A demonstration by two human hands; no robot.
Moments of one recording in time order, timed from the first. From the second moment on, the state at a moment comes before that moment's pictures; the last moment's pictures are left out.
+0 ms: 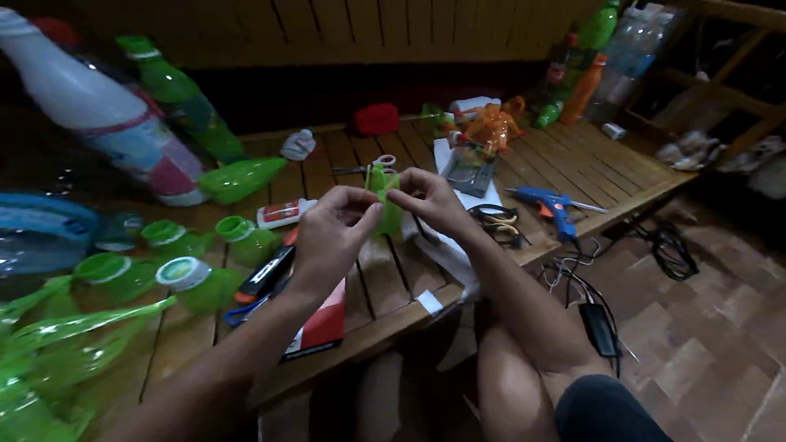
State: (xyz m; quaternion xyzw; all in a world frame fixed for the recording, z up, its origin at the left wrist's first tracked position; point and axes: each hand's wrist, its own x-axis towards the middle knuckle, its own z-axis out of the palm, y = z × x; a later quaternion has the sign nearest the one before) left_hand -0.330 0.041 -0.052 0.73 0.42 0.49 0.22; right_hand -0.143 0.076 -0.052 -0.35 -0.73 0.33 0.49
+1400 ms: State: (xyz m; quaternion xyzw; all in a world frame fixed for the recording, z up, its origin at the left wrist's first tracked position) left_hand -0.328 0.042 -0.063 0.73 0.38 0.48 0.31; right_hand 0.002 -0.071 -0.041 -0.54 -0.29 0.43 0.66
